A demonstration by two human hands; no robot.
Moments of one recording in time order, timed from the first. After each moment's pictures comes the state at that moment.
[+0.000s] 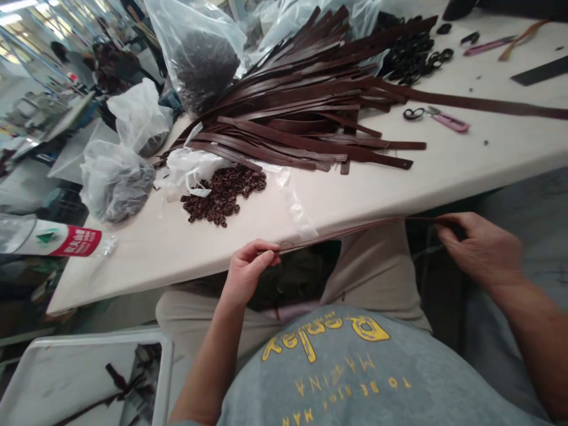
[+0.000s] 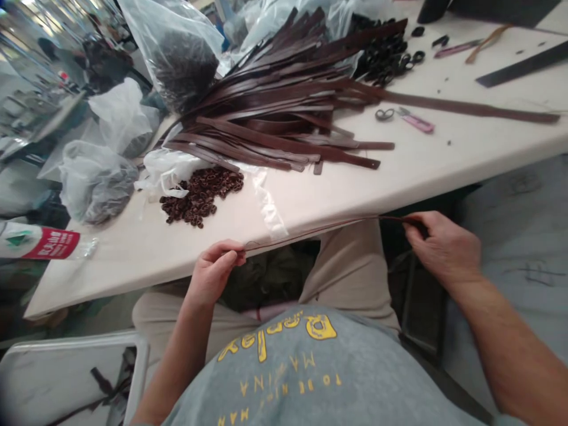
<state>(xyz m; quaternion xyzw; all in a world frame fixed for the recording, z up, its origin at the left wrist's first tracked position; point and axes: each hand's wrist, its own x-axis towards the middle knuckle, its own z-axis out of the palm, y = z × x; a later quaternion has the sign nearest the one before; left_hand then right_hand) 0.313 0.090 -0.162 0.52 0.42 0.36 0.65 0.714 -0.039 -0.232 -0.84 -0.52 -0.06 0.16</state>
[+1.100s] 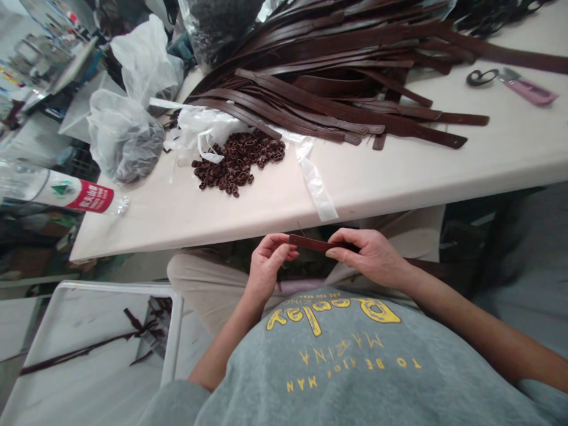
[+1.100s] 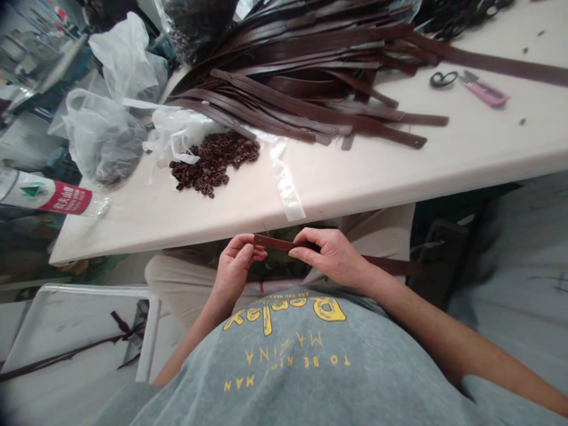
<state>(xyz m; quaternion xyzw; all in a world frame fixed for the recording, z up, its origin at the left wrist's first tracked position) 0.312 0.041 -0.196 0.41 0.48 0.41 0.66 0.539 0.016 -0.182 -0.55 -0.62 0.46 0.32</state>
